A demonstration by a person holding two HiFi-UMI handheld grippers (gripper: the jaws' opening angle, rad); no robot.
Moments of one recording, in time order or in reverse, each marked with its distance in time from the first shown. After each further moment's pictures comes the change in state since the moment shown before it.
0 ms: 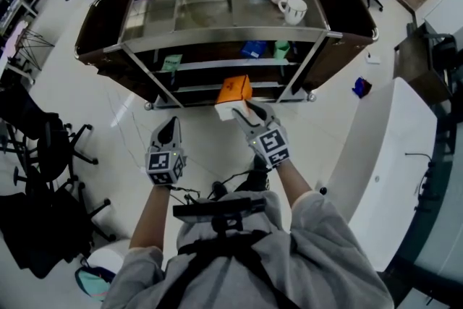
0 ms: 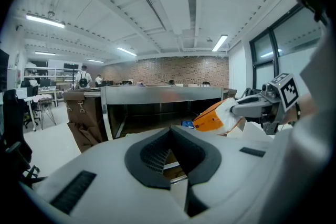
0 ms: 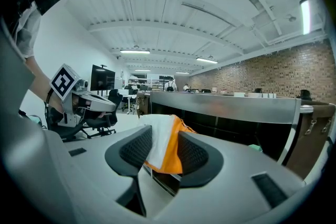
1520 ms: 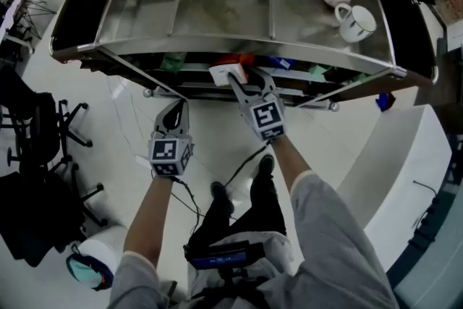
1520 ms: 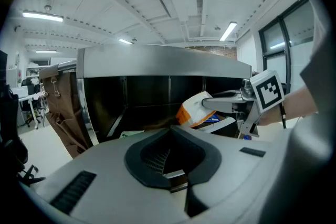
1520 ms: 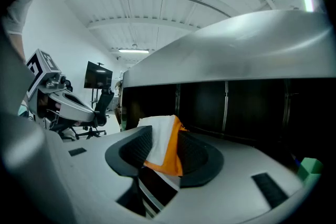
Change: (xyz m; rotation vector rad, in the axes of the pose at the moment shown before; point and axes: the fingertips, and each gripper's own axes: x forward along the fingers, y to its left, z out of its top) left arm 0.192 0.063 -0.047 -0.004 0.074 0.058; right arm 0.240 -0.111 -0.045 -0.020 -0.061 0.027
